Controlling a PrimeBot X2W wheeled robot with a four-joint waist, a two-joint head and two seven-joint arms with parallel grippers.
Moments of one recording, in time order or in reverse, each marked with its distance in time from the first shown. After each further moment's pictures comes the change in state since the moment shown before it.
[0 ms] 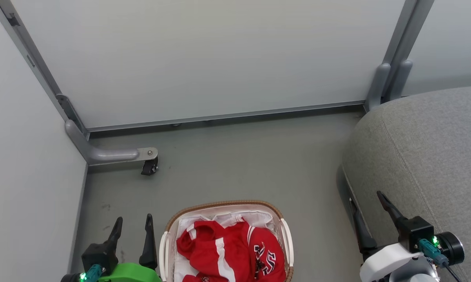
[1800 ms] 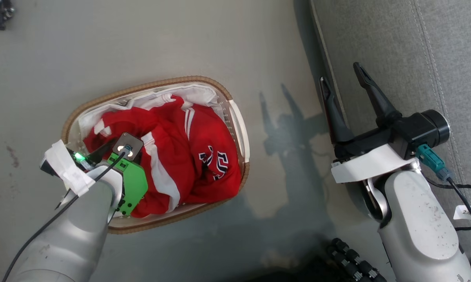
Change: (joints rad) left arm -0.780 0.140 -0.448 0.774 0.228 -0.060 0.184; right arm -0.405 -0.003 0.129 -0.138 0.066 0.000 0.000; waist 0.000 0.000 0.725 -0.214
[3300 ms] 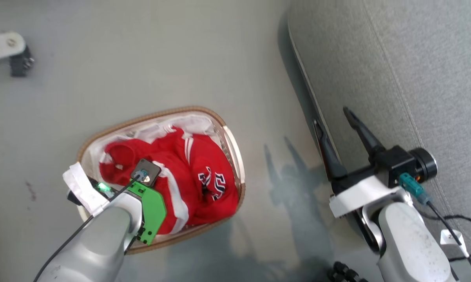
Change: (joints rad) left arm 0.074 0.020 -0.344 -0.070 -0.417 0.000 0.064; right arm 0.104 0.002 0.015 0.074 -0.030 0.000 0.000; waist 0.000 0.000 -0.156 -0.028
